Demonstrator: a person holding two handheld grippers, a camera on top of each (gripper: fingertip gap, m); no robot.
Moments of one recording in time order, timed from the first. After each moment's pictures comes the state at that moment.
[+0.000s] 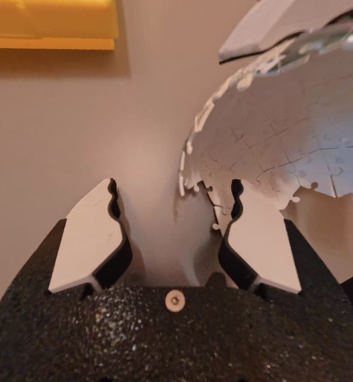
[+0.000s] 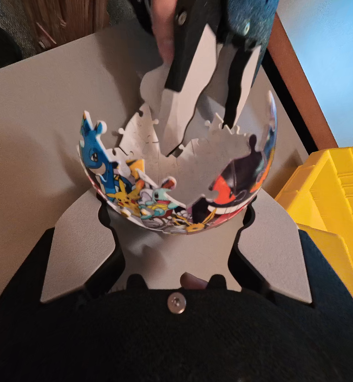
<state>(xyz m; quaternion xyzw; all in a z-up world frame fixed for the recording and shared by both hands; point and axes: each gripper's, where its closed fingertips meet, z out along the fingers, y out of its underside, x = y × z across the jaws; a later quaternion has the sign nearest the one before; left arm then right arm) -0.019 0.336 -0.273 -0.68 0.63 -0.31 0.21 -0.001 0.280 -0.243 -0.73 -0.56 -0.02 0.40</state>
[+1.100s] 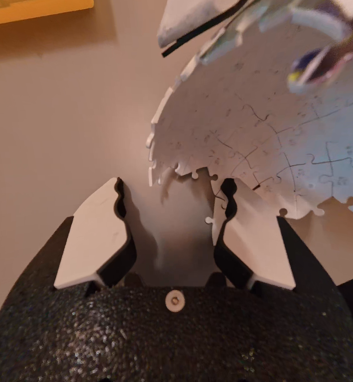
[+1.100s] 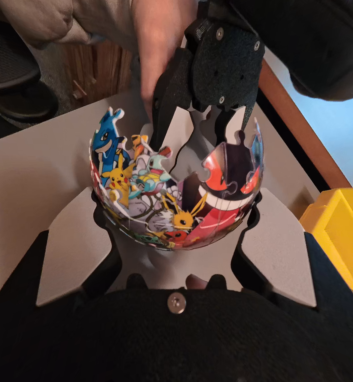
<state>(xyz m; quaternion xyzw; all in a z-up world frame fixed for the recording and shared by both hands) -0.034 0.334 -0.289 -0.67 0.68 -0.22 0.20 -0.038 0.291 -0.232 -0.70 -0.56 0.06 0.44</state>
